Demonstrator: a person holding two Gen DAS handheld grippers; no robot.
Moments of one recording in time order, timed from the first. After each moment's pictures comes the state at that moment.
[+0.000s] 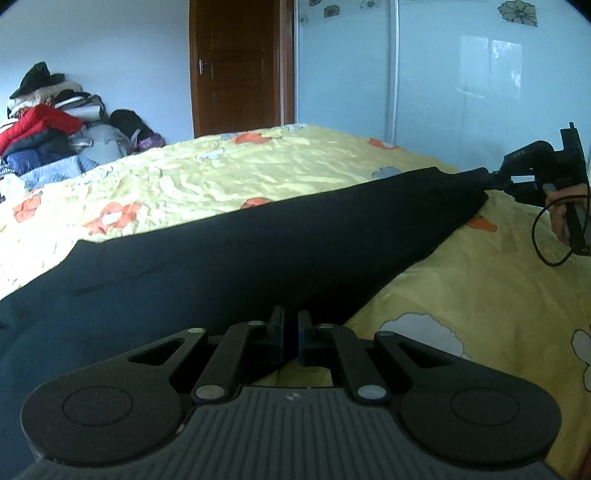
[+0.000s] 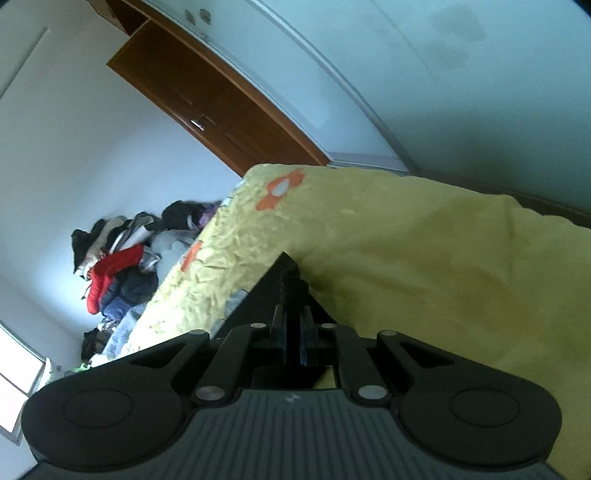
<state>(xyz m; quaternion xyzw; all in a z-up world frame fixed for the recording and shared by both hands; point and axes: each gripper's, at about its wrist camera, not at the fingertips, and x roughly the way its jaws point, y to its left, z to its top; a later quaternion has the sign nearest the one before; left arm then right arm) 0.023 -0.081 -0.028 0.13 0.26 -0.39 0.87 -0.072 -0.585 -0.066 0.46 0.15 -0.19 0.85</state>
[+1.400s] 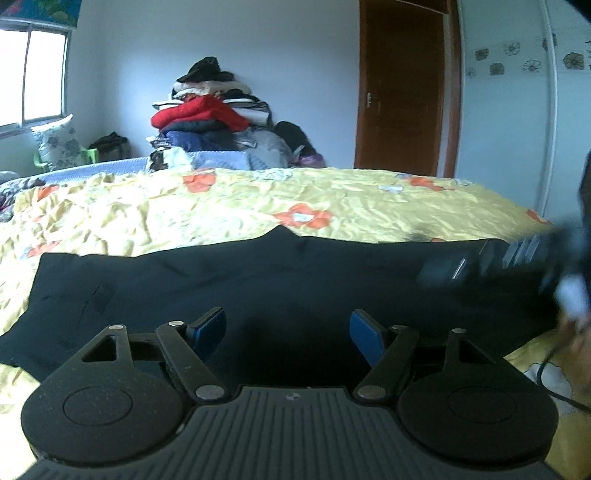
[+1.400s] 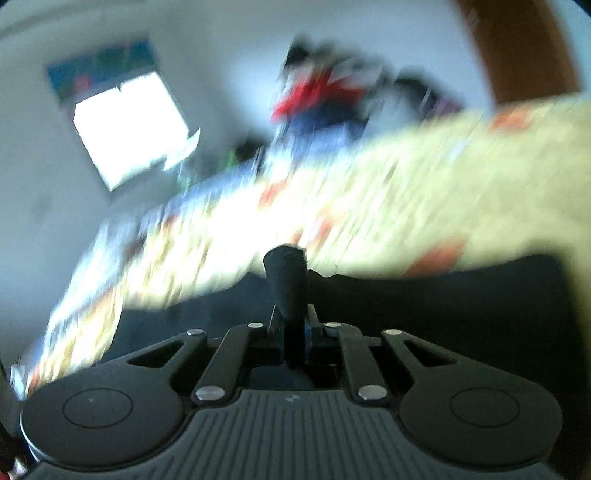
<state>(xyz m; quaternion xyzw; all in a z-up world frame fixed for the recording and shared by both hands) 0.028 0.011 -0.016 0.04 0.23 -0.15 0.96 0.107 -0.278 -0.028 0.20 0.30 0.20 0.91</state>
